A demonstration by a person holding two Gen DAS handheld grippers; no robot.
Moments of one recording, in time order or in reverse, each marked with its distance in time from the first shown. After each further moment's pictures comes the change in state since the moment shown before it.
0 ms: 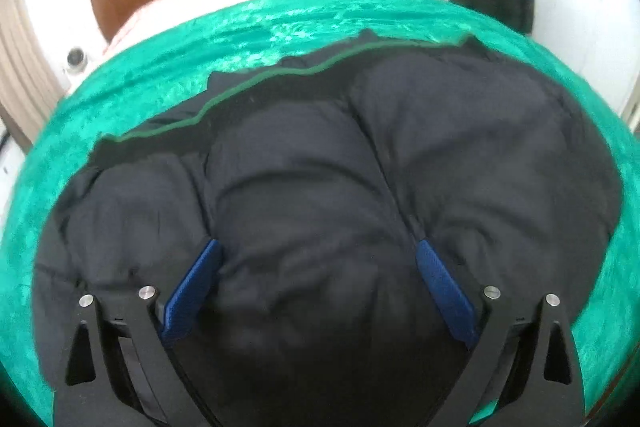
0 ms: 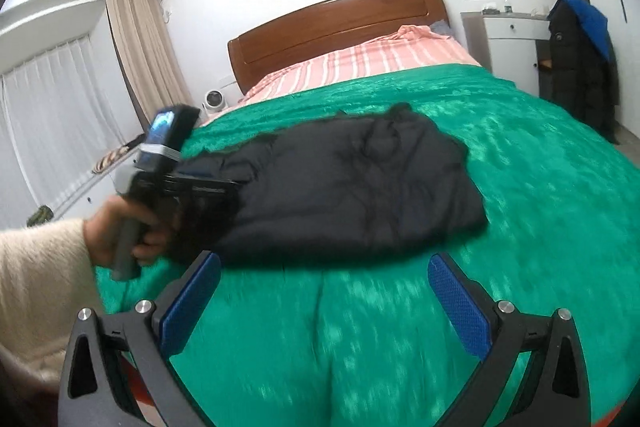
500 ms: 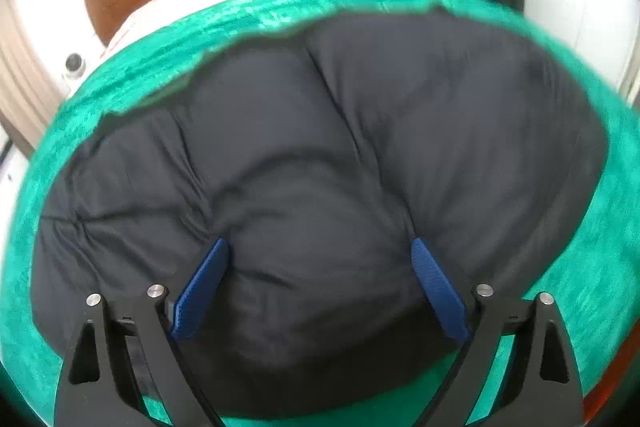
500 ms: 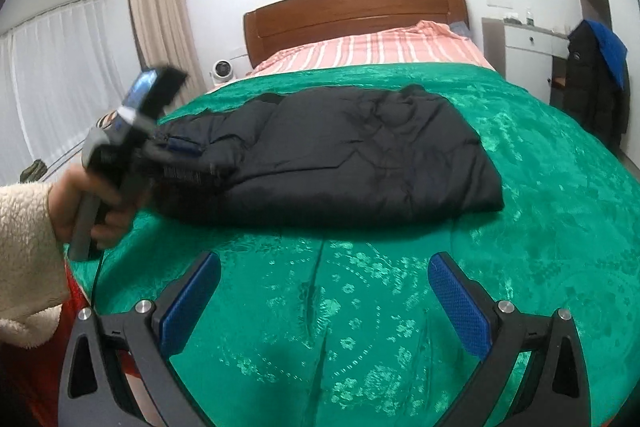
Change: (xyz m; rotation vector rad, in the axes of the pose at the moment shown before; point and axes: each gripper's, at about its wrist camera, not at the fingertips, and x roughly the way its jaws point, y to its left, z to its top) left arm -0.015 -0.023 -0.035 0.048 0.037 0.009; right arm 0.020 0.012 -0.016 -0.136 0.053 -0.007
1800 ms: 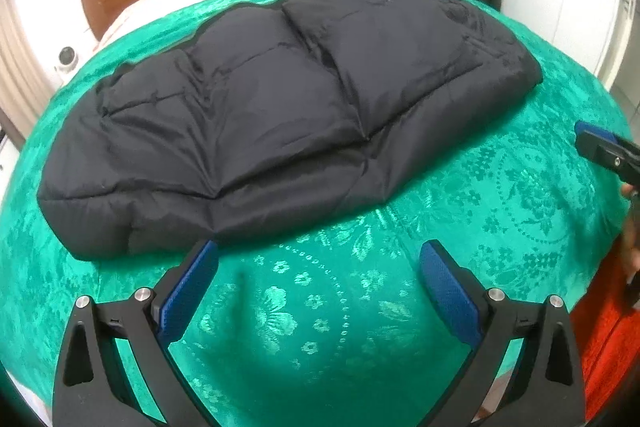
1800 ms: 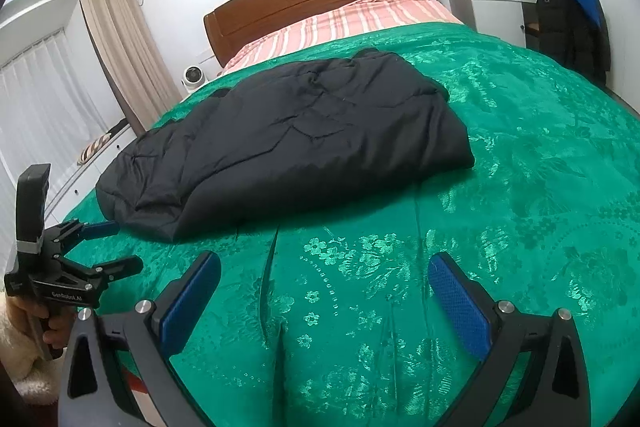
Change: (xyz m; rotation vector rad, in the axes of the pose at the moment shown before) left arm -0.070 -0.023 -0.078 -0.011 -0.017 -0.079; right arm 0.016 -0.044 -0.005 0.204 0.070 -0.016
